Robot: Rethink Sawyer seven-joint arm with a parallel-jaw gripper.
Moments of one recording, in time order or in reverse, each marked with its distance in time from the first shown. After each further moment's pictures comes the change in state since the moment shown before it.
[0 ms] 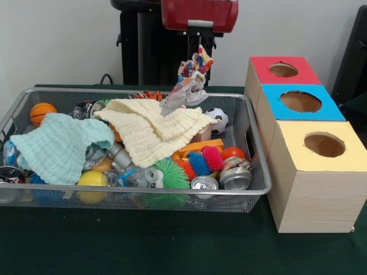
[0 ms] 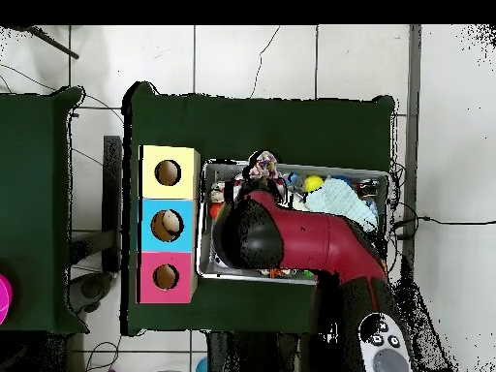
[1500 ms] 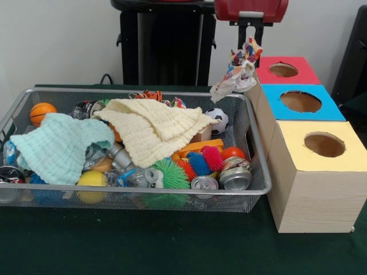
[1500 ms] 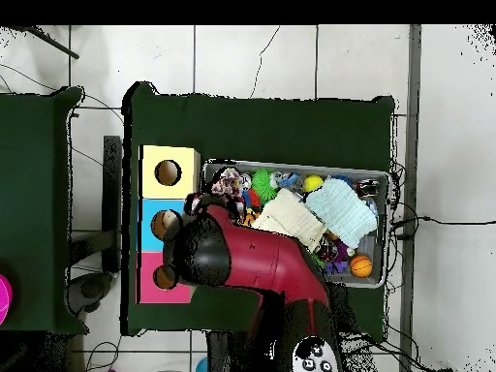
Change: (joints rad) arm 0.232 -0.004 -0.169 0.057 0.240 0.000 0.025
